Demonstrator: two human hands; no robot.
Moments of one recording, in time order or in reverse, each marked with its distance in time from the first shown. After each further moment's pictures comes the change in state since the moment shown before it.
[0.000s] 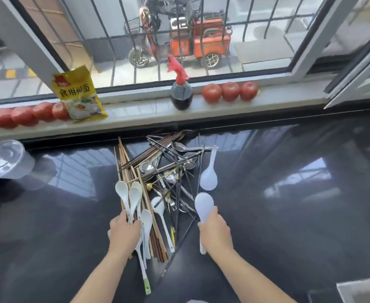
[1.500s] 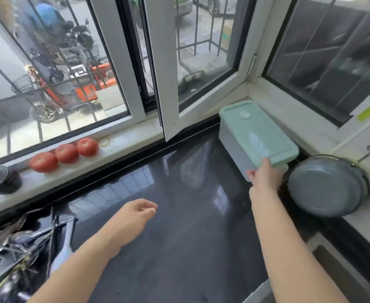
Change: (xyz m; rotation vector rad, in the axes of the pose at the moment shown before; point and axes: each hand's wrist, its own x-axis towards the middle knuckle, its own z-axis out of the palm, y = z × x) left_hand -0.166 0.390 0.234 0.200 -0.471 0.559; right_hand 0.109 0.313 -0.450 1.648 0.932 0.451
